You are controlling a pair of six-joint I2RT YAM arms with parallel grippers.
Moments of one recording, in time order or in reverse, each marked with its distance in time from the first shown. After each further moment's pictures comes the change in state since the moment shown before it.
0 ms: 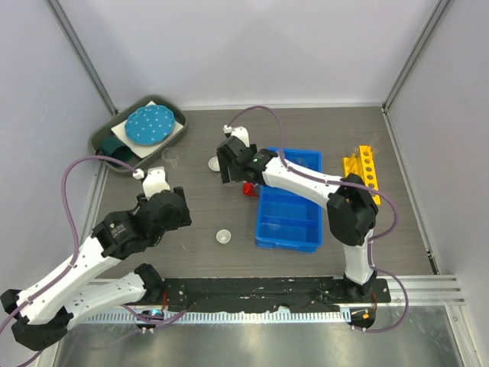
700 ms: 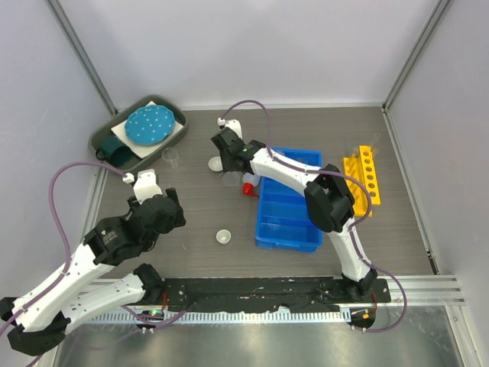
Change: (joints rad) left arm 0.004 -0.070 -0.039 -0.017 -0.066 -0.014; right arm -0.047 0.255 0.248 0.010 -0.013 -0.047
